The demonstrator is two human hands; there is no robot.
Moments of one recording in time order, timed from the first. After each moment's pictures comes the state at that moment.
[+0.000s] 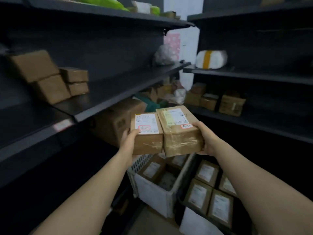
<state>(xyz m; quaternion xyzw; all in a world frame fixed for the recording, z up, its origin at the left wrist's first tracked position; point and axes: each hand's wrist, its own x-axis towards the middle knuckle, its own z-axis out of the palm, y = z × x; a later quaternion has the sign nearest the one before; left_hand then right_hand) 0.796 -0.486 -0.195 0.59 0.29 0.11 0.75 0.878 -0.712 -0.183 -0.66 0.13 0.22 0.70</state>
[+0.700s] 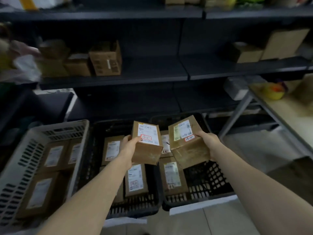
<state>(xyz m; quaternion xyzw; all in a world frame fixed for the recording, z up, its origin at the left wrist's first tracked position) 0.956 -0.867 -0.373 0.70 0.19 -0.28 0.62 0.857 -1.112 -0.351 -0.62 0.49 0.02 0.61</state>
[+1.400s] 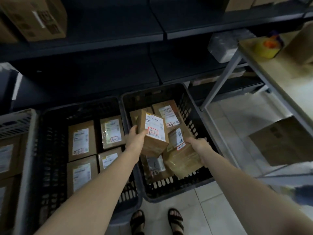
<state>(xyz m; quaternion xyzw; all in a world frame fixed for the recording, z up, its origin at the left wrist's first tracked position) 0.959 -0.992 -0.480 0.75 0.12 -0.35 0.55 0.833 -1.173 -0.507 -0.58 0.61 0.13 0.52</state>
